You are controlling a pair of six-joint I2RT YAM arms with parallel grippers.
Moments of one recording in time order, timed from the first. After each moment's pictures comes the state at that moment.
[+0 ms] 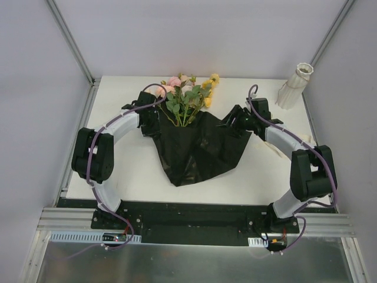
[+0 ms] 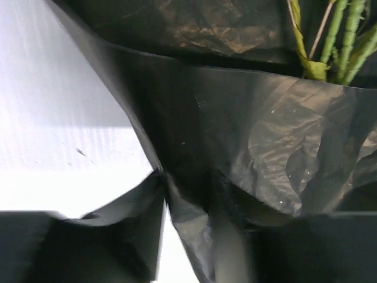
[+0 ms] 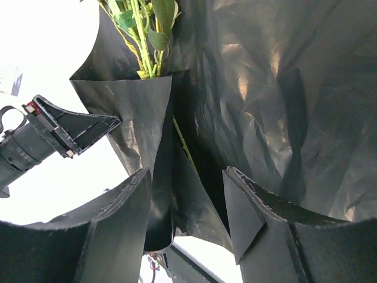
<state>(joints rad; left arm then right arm) -0.29 1.76 1.25 -0.60 0.09 -0.46 0.25 1.59 1.02 -0.19 -0.48 0.84</state>
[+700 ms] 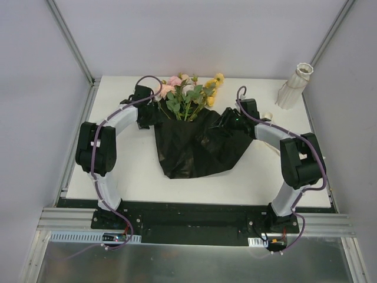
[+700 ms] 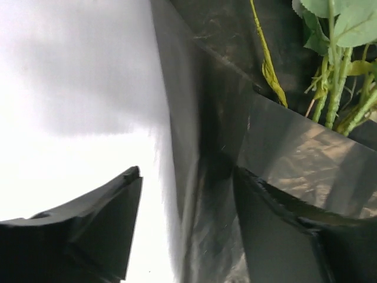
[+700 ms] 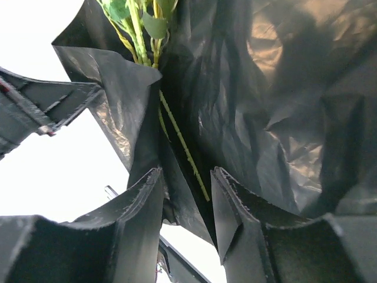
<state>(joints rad) -0.24 1.90 1.36 -0.49 0.05 -0.50 0.30 1.75 1.06 -0.07 -0.51 0.88</state>
